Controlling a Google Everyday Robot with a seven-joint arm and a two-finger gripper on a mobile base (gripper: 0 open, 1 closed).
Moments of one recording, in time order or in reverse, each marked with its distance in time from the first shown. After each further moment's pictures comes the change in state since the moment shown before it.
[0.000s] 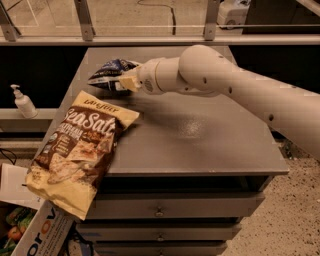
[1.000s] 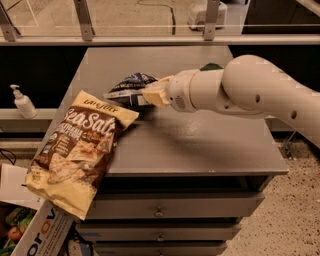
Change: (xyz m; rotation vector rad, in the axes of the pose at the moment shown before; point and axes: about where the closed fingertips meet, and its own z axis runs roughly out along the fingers) arm 0.023 0.033 -0.107 0.027 0.024 0.003
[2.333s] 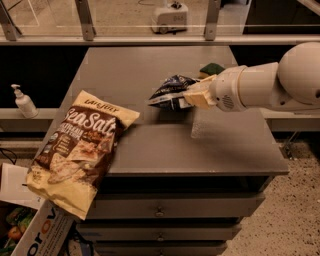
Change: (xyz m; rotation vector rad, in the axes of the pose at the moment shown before) arm 0.038 -0.043 -0.093 0.071 0.140 -0.055
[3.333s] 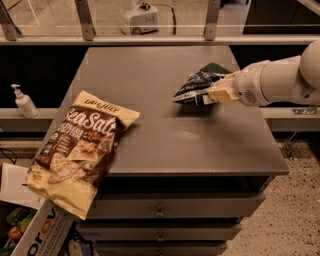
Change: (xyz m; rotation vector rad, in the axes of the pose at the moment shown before) arm 0.034 -0.051 -0.029 0.091 0.098 0.009
